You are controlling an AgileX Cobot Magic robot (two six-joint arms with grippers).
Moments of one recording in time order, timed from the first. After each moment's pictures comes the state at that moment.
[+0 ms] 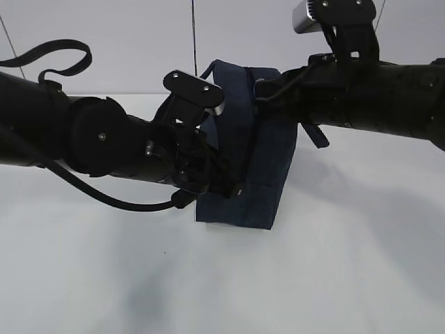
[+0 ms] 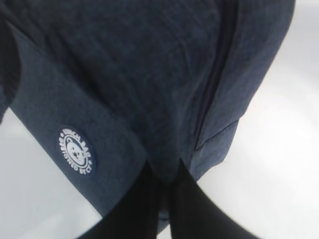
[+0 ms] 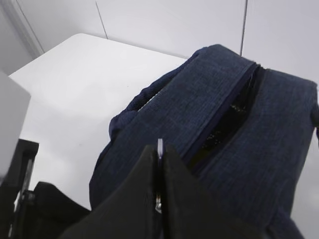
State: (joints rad) left arm -0.76 1.80 -1.03 -0.36 0.00 0.30; right arm 0.46 1.54 -0.90 -0.62 -0.25 0.65
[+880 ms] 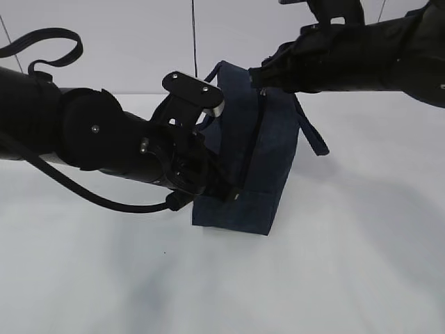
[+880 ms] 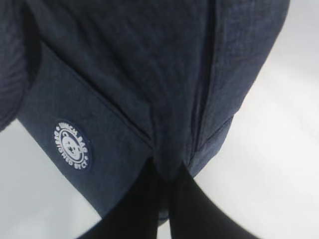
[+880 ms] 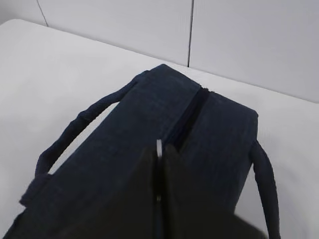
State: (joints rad) left arm -0.76 1.78 -1.03 -0.36 0.09 0.30; right arm 0.46 1.63 -1.12 -0.65 0.03 0.66
